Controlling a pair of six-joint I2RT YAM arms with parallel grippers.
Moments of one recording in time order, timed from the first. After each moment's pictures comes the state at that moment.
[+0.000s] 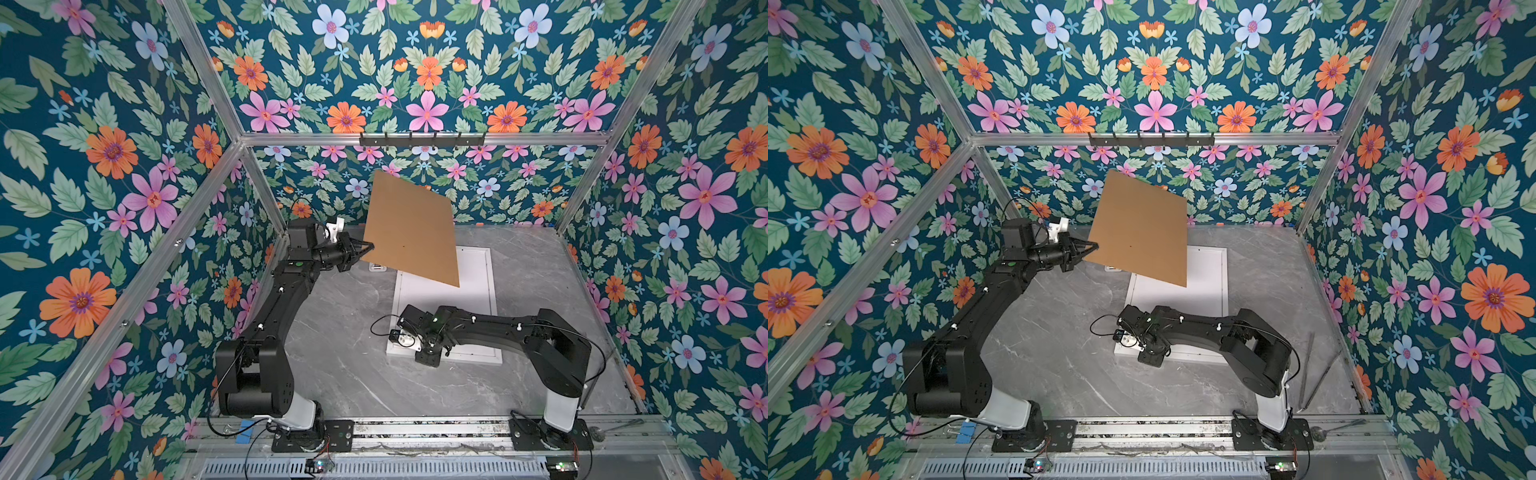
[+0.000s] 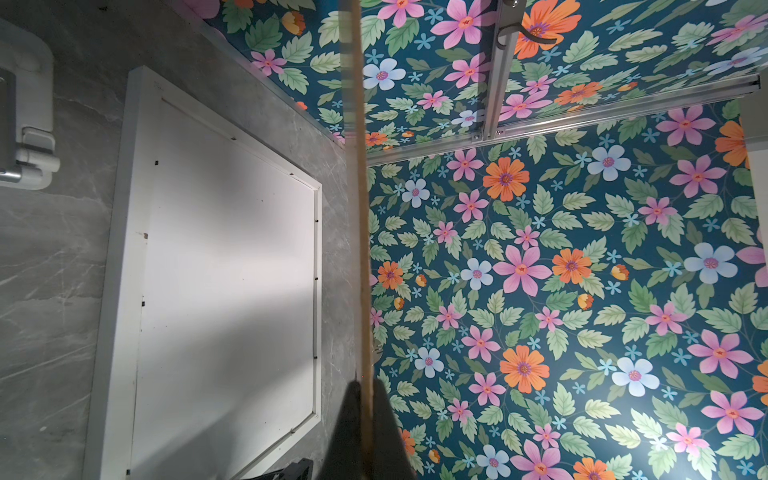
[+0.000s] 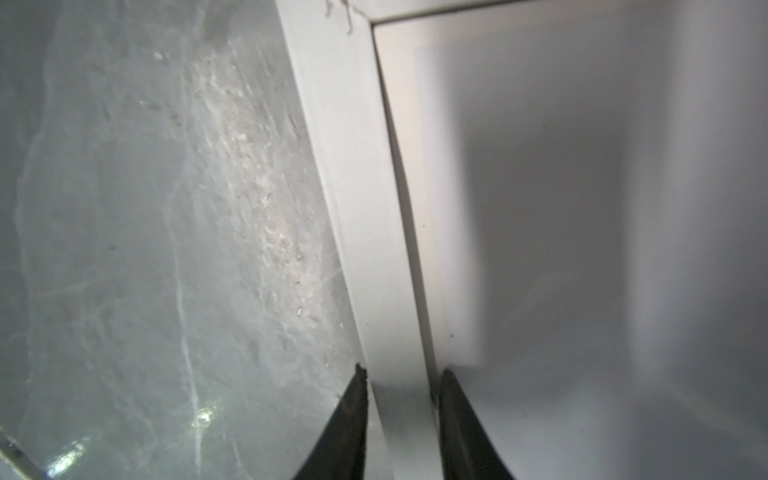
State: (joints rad) left arm -0.06 1.50 1.21 -0.13 0.98 -0.95; right arm 1.01 1.87 1.27 -0.79 0.06 -0.29
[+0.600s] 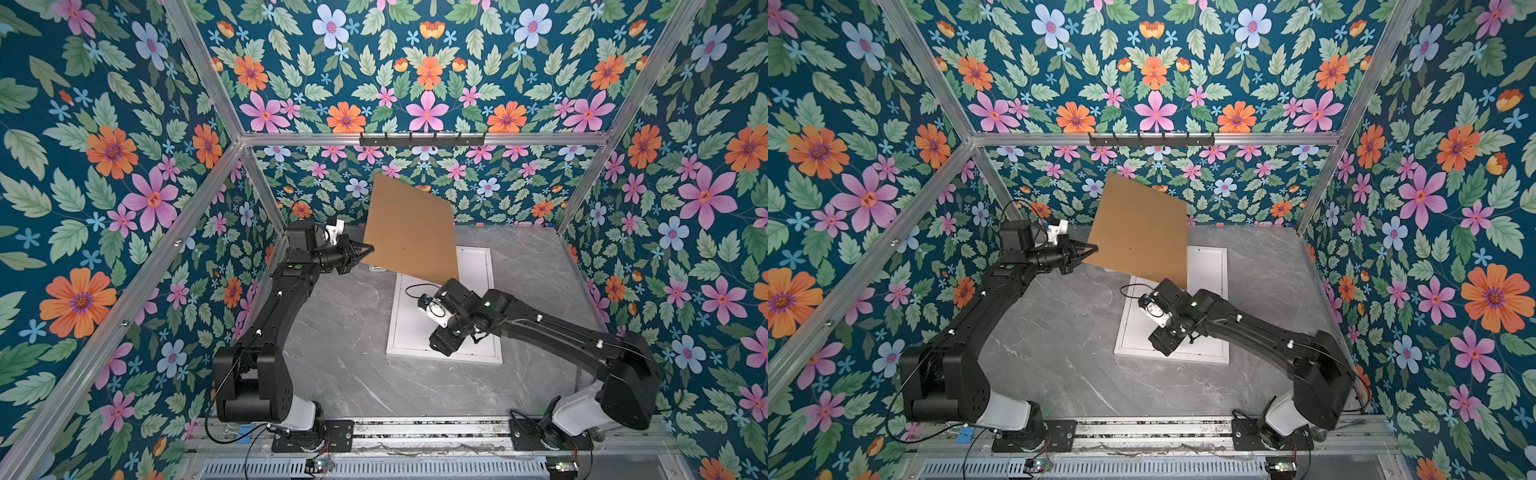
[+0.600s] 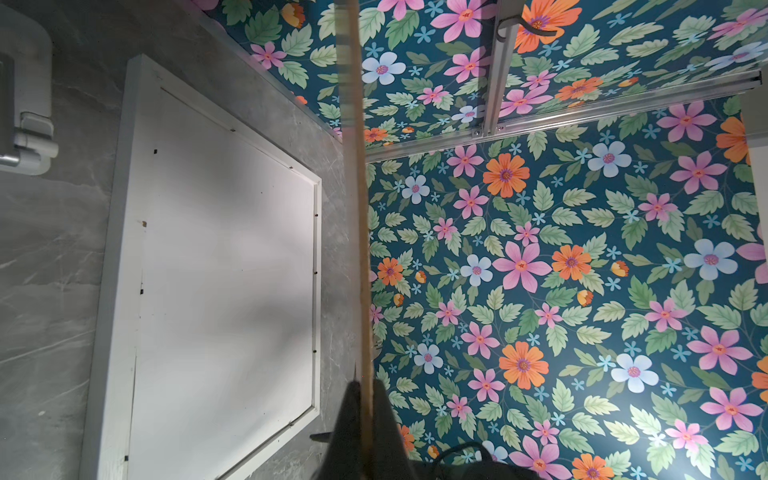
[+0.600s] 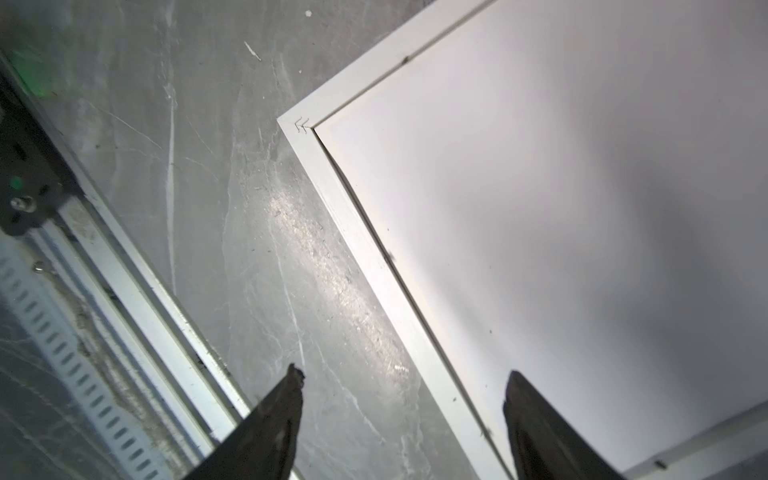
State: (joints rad) left arm -0.07 1.47 1.18 -0.15 0.98 -0.94; right arm 0.81 1.43 1.13 -0.84 -0.16 0.02
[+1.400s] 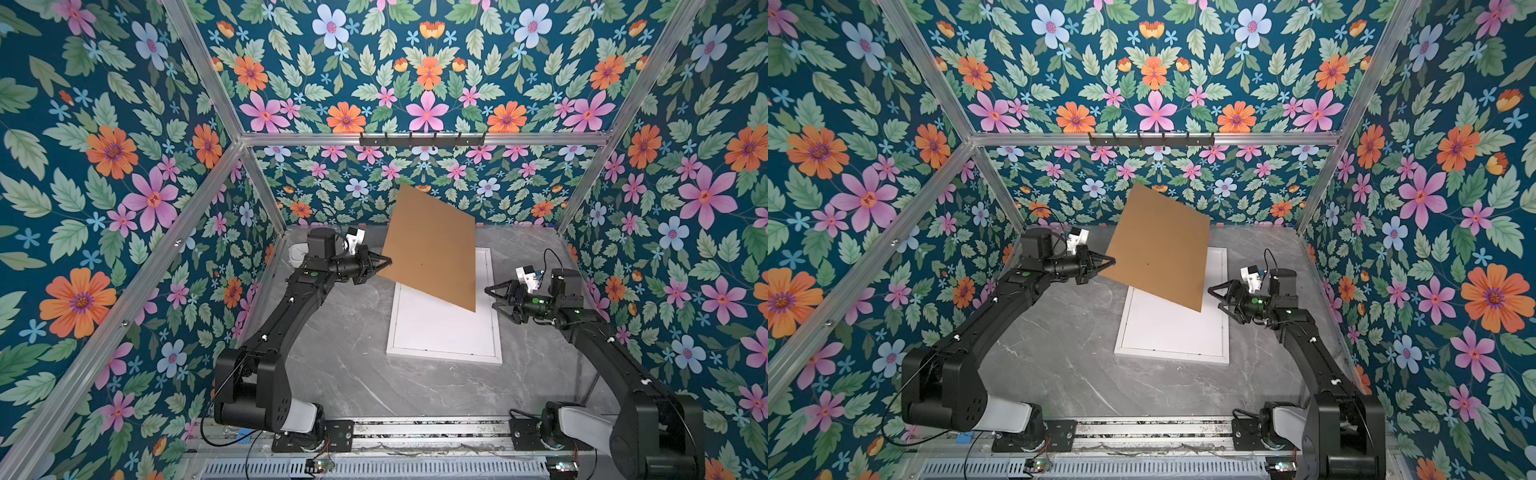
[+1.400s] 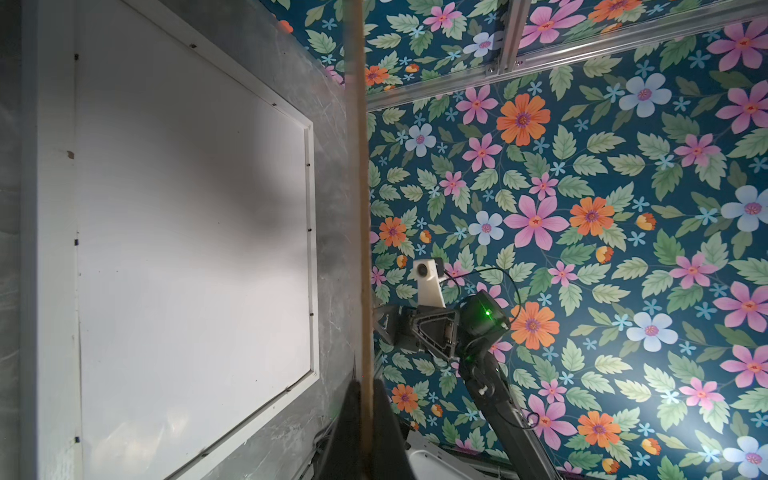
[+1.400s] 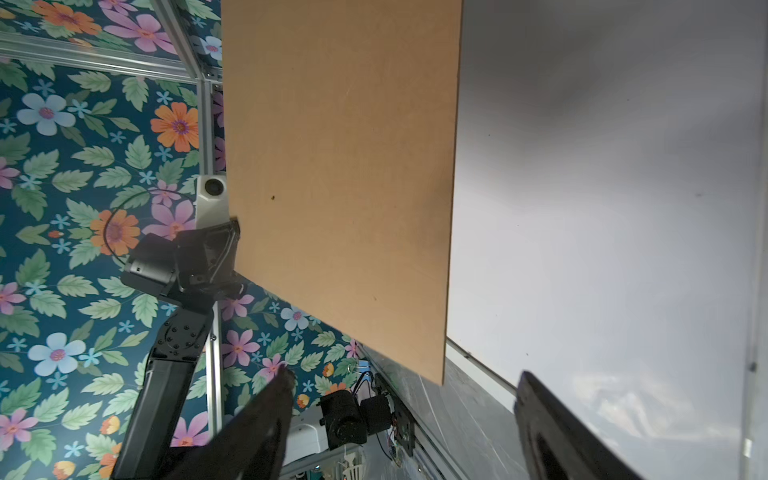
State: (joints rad) left arm -0.20 1.43 1.11 -0.13 0.95 -0.94; right arm -0.03 1.21 0.70 -0.15 -0.99 0.83
